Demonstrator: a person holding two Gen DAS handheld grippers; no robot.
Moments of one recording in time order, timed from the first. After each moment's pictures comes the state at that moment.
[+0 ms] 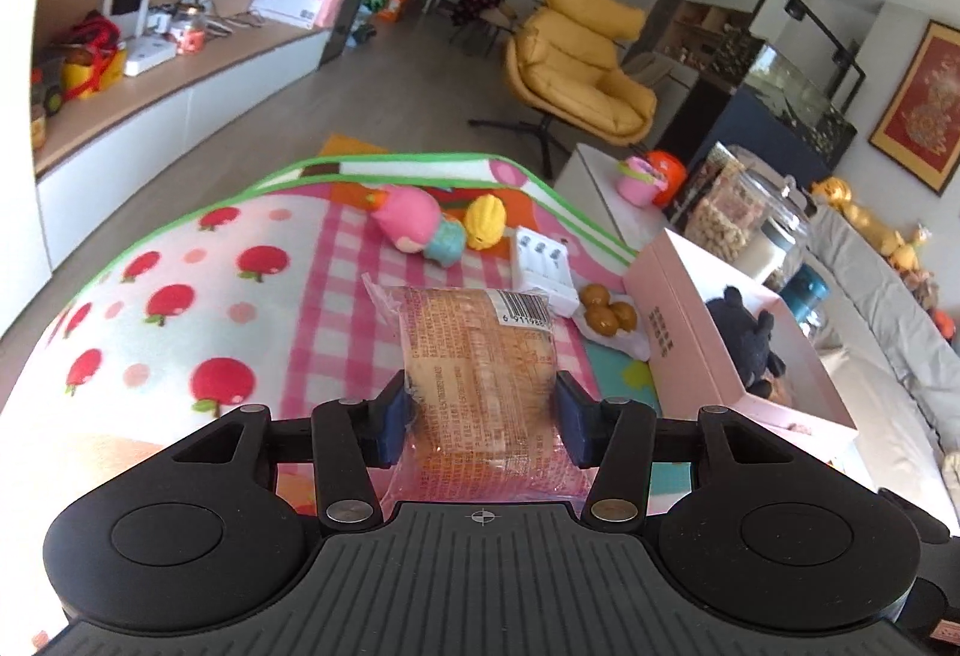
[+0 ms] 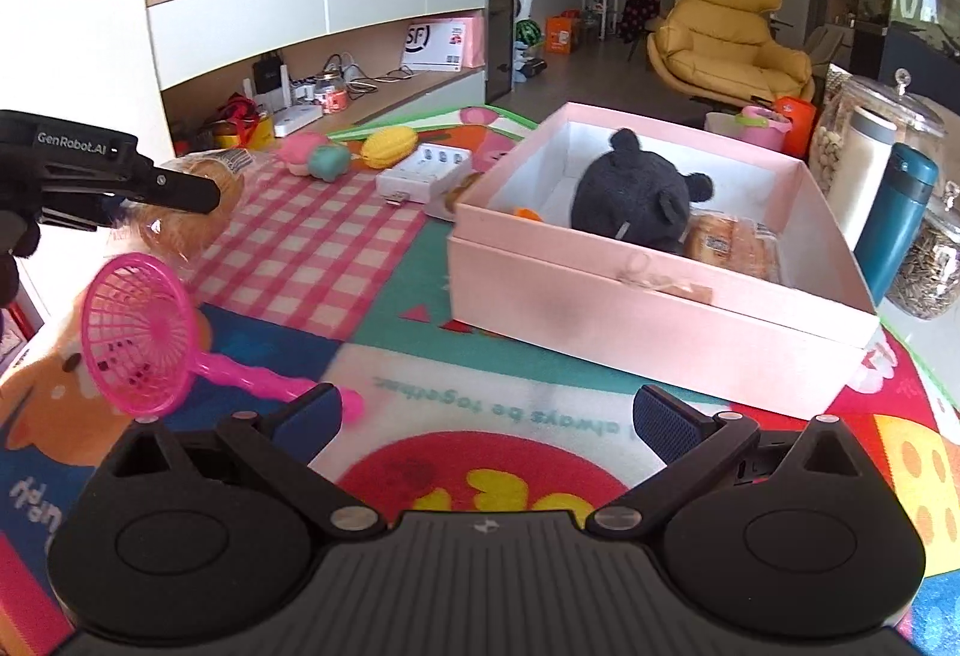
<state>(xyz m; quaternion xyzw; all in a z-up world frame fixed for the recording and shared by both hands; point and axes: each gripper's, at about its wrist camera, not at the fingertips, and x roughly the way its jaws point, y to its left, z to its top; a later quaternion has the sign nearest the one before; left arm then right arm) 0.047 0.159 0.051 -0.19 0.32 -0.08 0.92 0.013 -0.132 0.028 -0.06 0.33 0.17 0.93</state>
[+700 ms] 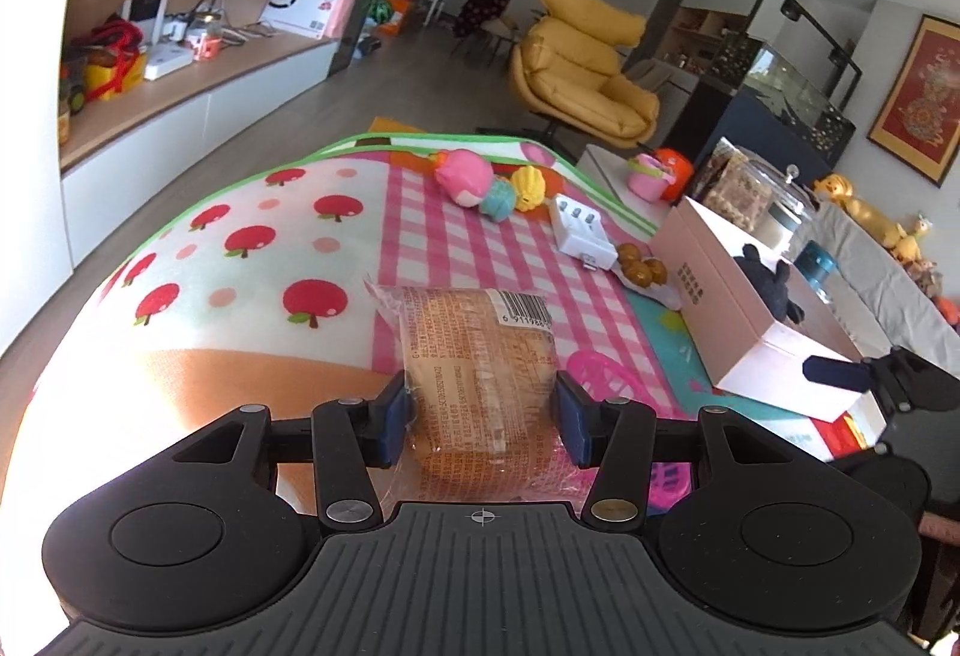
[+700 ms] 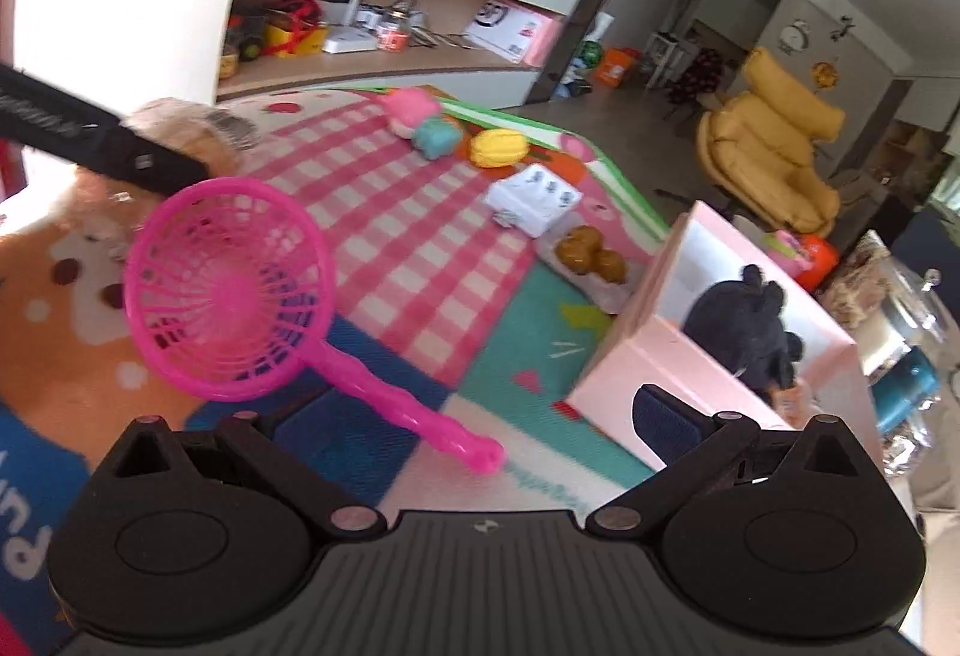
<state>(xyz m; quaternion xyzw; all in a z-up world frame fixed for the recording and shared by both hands) 0.001 0.179 0.022 -0.18 0.31 -0.10 0.93 0.025 -0.035 0.019 -0.25 0.31 0.12 0.91</state>
